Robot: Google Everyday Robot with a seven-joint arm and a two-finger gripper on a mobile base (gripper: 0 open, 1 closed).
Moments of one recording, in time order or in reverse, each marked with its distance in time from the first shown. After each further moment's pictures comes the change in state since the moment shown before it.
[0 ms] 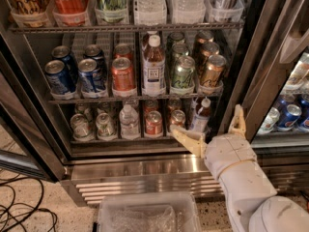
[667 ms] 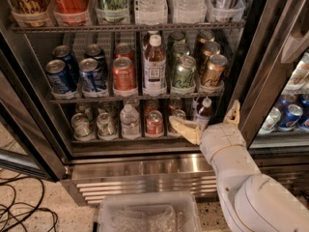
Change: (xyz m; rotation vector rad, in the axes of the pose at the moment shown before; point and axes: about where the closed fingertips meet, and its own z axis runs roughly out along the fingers) arm 0.025 -0.013 0.046 0.042 0.018 0.033
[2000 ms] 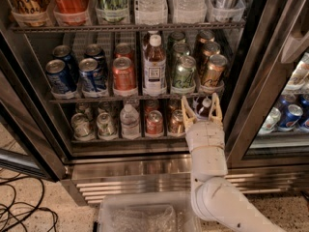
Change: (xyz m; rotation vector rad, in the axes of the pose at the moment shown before) arm 0.006 -0.007 0.037 0.228 -0.240 -0.027
